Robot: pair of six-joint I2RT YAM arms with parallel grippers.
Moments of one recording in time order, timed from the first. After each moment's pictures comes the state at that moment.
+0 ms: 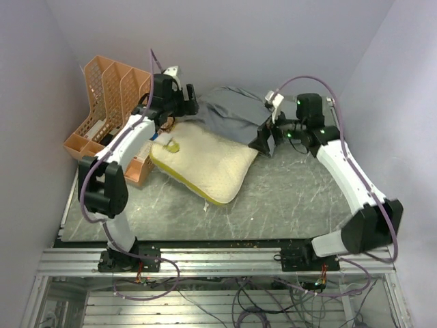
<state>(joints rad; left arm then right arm) -0.31 1.81 1.54 -0.21 0.11 -0.35 0.26 1.47 1.35 -0.52 -0.70 -0.37</state>
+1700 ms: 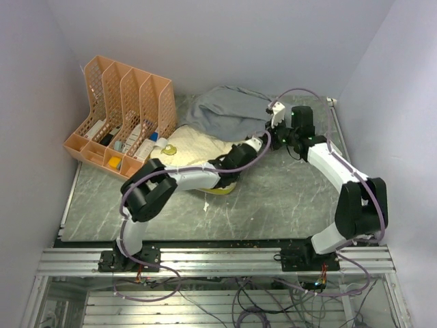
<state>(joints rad) -0.98 2.00 1.30 0.05 -0.64 0.04 0.21 1.58 1.09 -0.17 -0.42 -0.28</state>
